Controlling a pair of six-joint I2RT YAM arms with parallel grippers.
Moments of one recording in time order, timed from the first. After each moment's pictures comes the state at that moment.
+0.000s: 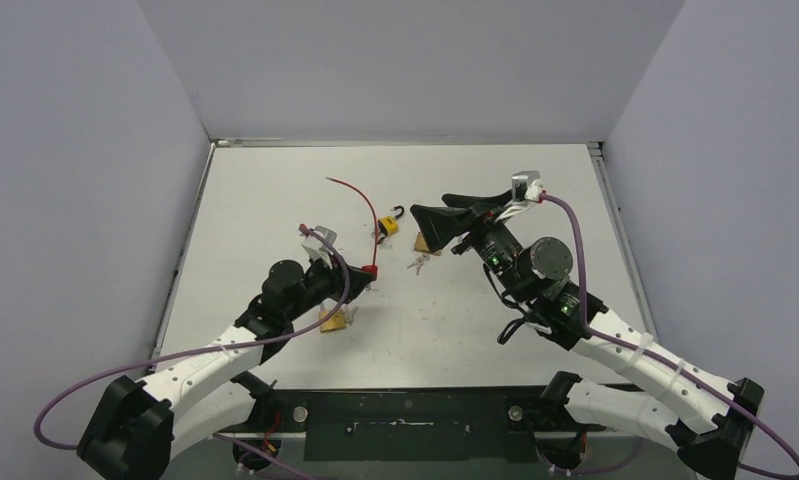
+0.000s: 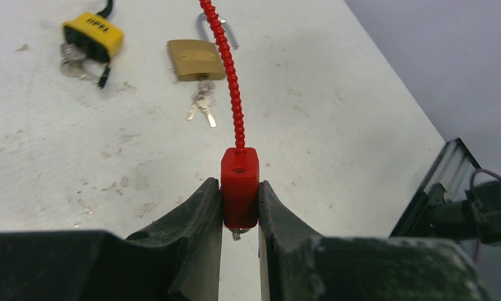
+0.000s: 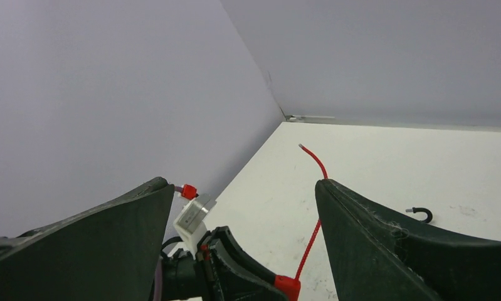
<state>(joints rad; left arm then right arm) -0.59 0.95 0.36 0.41 0.24 -0.47 0.88 0.93 0.88 0.29 0.20 0.47</state>
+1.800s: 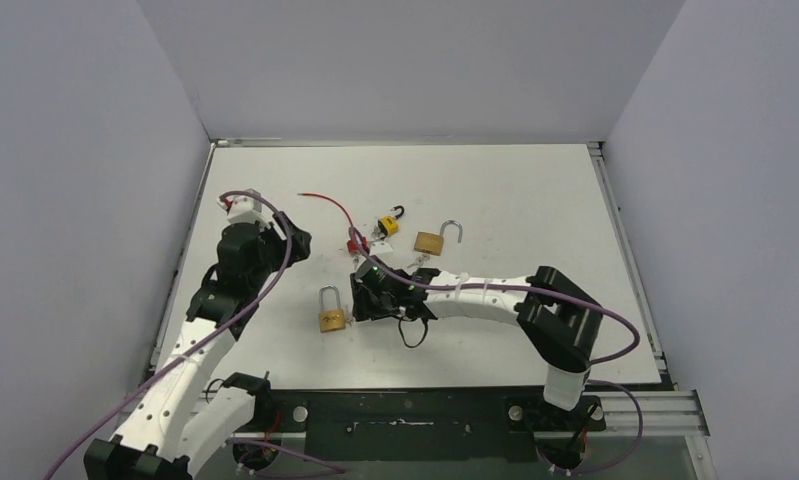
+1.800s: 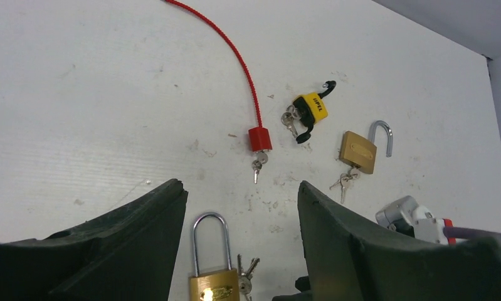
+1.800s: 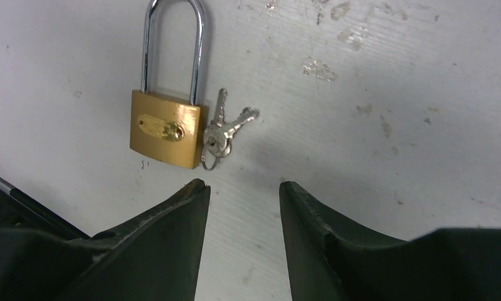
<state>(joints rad) -0.27 0.89 0.74 -0.25 -0.10 -0.54 1.06 1.77 1.12 -0.25 0.13 0.75</state>
